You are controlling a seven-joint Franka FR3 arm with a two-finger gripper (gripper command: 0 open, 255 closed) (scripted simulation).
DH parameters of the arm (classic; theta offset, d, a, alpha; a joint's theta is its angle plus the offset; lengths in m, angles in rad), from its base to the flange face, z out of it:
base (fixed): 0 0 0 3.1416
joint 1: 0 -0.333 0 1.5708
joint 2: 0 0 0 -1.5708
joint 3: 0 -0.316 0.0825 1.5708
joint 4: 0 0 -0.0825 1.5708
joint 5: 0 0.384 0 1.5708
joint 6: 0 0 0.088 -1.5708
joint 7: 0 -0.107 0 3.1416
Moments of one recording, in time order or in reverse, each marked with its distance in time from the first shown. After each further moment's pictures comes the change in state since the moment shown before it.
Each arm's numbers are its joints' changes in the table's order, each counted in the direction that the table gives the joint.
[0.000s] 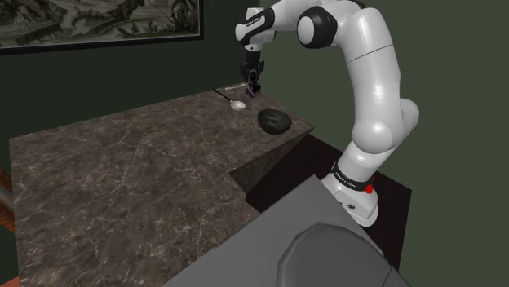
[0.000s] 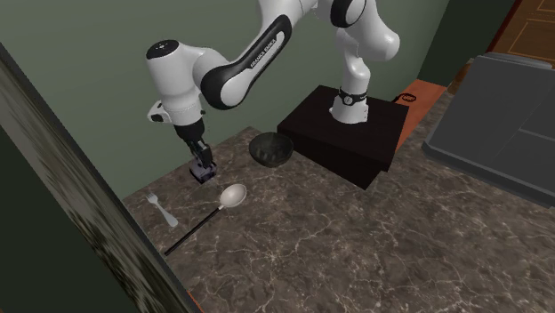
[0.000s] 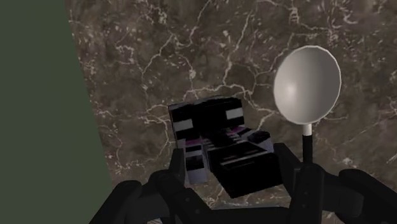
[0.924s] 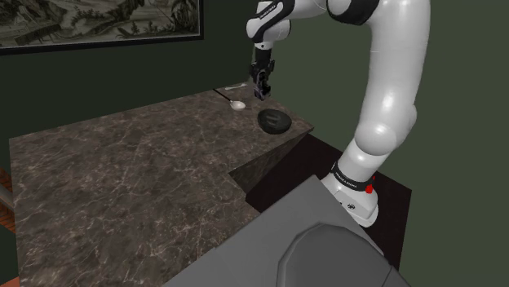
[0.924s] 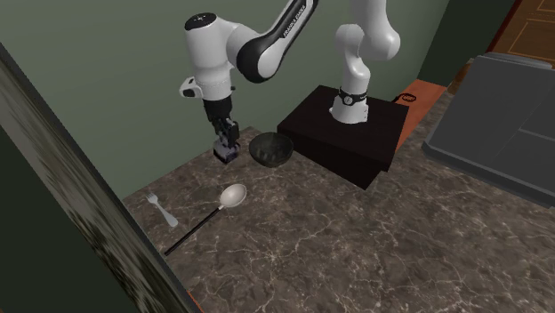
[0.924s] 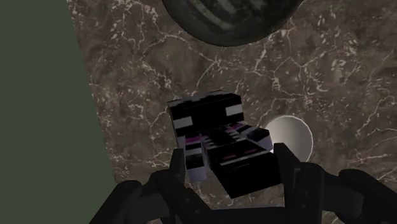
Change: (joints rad) arm -0.081 -0.344 0.037 0.461 -0.061 0.119 -0.026
